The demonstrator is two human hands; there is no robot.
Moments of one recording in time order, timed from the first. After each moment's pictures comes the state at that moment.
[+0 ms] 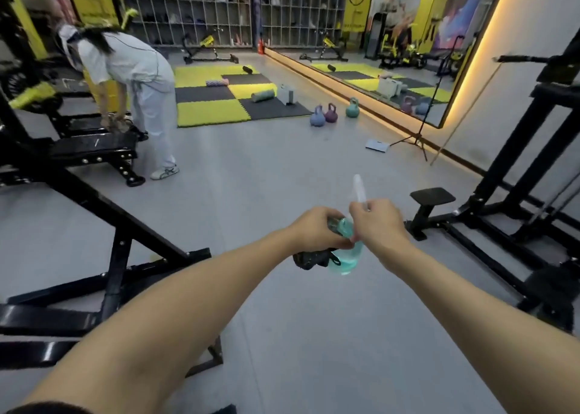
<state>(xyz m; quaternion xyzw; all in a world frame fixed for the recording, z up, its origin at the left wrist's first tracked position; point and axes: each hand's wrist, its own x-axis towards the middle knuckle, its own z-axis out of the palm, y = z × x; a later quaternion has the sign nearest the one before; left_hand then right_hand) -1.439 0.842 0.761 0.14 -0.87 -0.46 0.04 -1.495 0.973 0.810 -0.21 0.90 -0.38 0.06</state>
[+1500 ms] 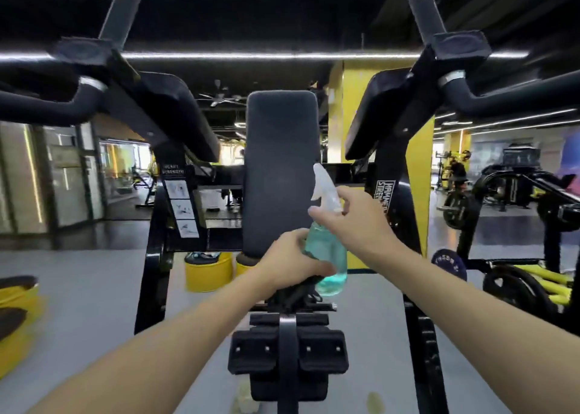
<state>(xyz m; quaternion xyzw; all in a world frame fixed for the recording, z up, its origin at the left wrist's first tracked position) -1.264 0.281 1.032 0.80 -0.37 -0.03 0.47 -1.334 0.153 1.075 -0.85 0.03 -0.42 0.33</state>
